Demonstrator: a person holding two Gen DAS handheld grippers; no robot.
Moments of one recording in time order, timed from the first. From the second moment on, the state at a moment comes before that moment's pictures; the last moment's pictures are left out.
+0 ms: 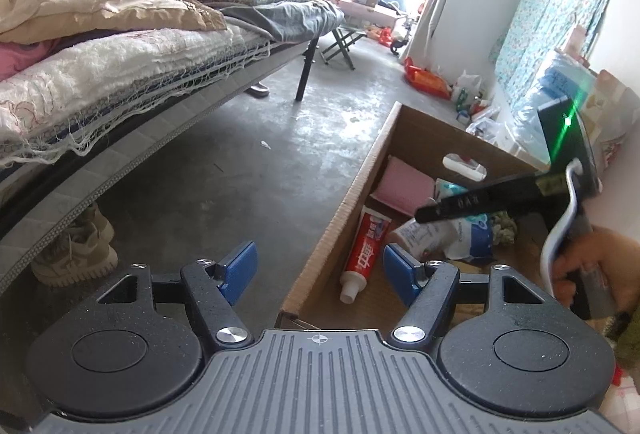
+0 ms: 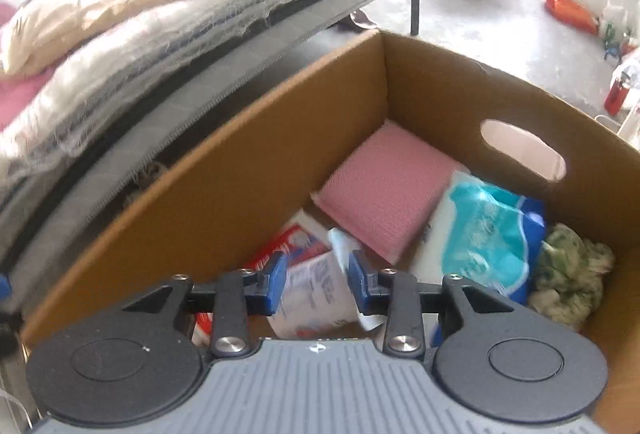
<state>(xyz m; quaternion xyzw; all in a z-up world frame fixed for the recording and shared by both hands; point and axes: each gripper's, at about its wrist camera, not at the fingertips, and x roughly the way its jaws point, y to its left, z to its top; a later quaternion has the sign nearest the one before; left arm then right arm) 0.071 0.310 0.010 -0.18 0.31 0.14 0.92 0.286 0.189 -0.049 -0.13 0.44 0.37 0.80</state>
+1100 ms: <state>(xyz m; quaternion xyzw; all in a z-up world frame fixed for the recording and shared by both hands) 0.042 0.325 0.012 -0.20 0.29 0.15 0.92 0.256 0.204 -0.039 -0.19 0.41 0.44 0.77</state>
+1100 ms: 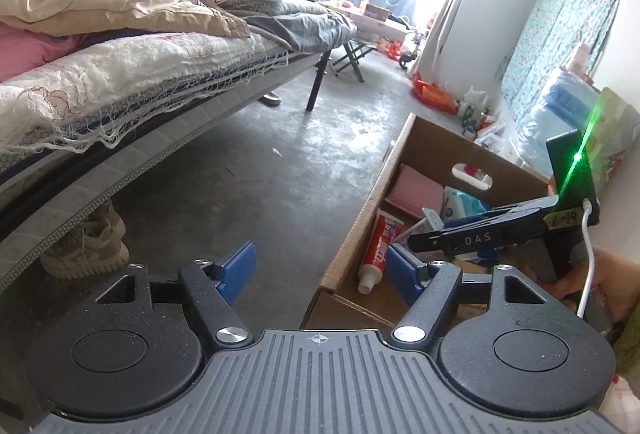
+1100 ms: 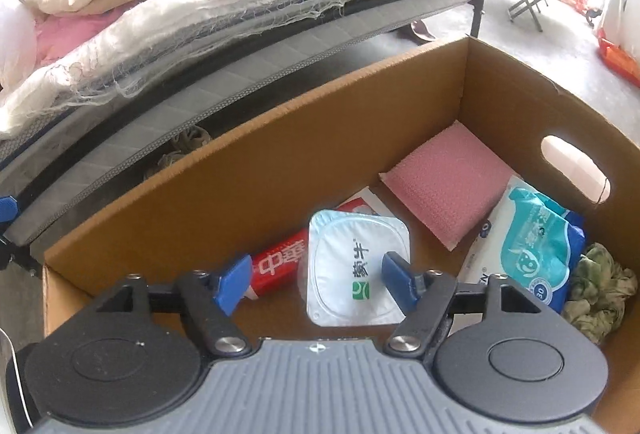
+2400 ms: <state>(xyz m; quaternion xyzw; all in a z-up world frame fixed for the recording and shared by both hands) 0.040 0.320 0.013 -0.19 0.29 0.16 0.92 0.273 0.196 -0.015 -0.18 0.43 0.43 0.77</state>
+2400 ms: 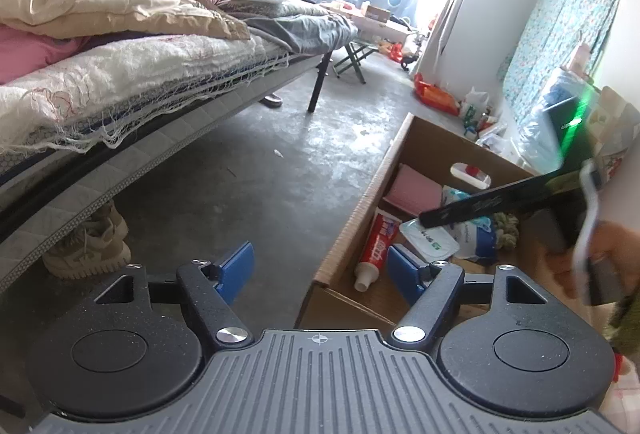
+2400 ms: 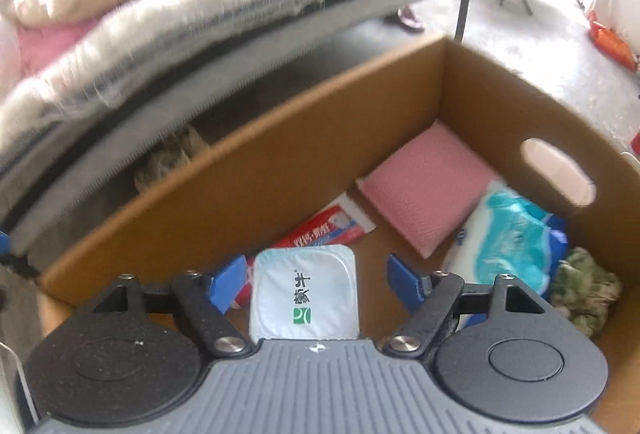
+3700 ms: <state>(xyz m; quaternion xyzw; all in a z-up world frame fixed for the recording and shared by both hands) 0.073 -0.036 0.050 0.06 0.28 -0.15 0.95 0.049 -0.276 -0.021 0.16 0.21 0.12 0.96</state>
